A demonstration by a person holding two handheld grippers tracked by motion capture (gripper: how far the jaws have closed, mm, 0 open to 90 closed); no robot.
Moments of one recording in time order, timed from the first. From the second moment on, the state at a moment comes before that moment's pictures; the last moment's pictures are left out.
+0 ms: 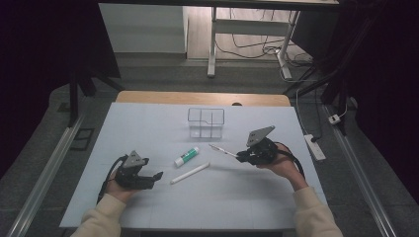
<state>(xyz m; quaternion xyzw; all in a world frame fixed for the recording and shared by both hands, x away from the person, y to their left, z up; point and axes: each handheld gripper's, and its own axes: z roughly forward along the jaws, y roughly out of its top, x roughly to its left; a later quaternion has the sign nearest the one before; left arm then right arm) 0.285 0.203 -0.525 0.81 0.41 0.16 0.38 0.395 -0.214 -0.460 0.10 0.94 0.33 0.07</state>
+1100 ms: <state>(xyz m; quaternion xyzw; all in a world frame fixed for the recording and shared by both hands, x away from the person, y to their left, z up) 0.284 0.155 -0.485 0.84 0.32 0.19 0.39 0.386 -0.184 -0.460 0.10 0.94 0.32 0.08</state>
